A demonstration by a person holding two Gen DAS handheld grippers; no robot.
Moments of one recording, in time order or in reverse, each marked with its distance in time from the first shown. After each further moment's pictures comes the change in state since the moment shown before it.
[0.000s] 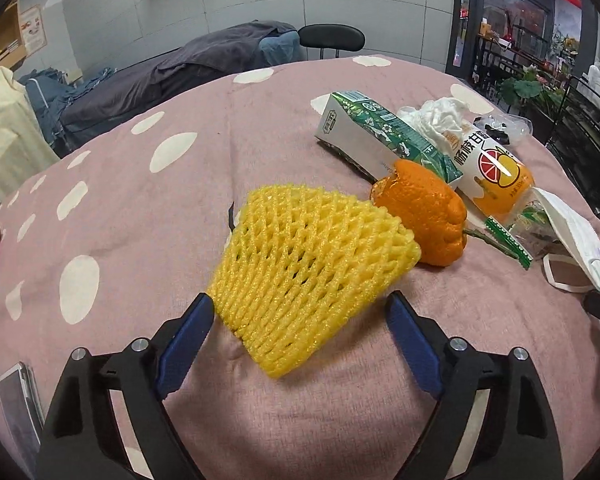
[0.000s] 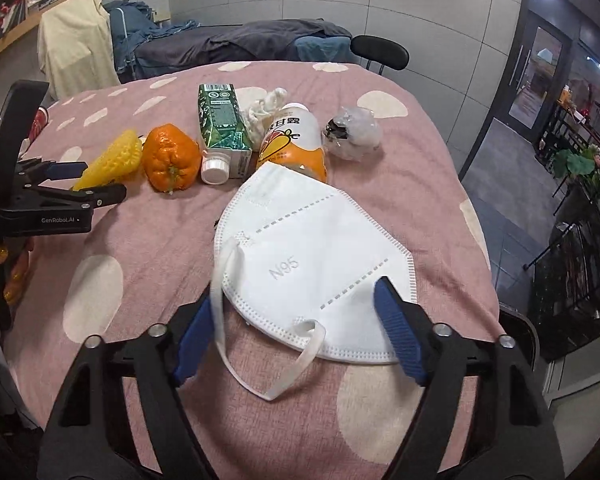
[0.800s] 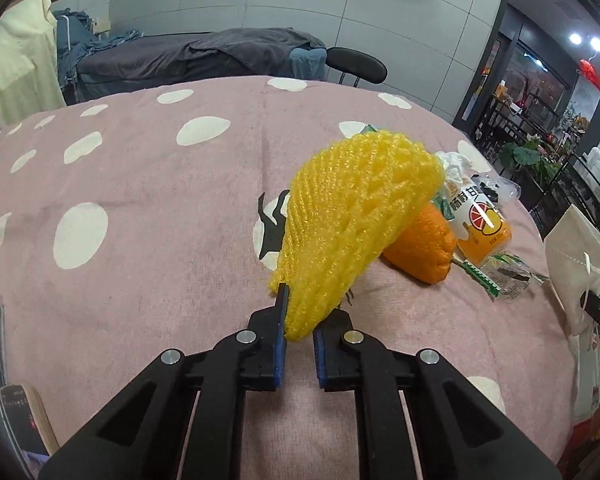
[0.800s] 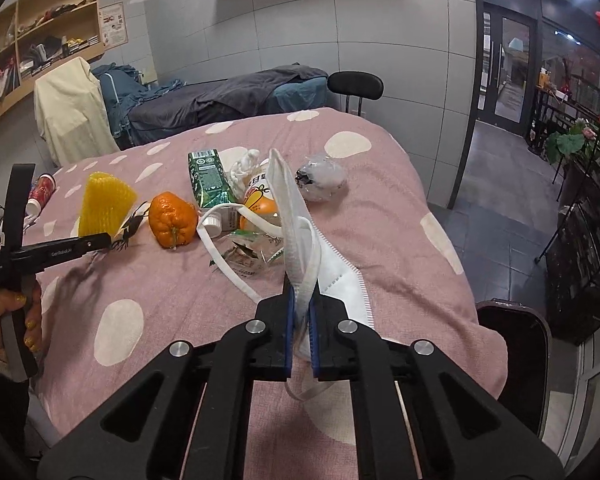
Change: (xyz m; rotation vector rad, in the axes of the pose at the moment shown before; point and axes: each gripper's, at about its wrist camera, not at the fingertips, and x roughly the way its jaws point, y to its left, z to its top) left arm -0.033 0.029 -0.017 -0.222 -0.076 -0.117; right arm -0.050 -0.033 -0.011 0.149 -0.183 0.041
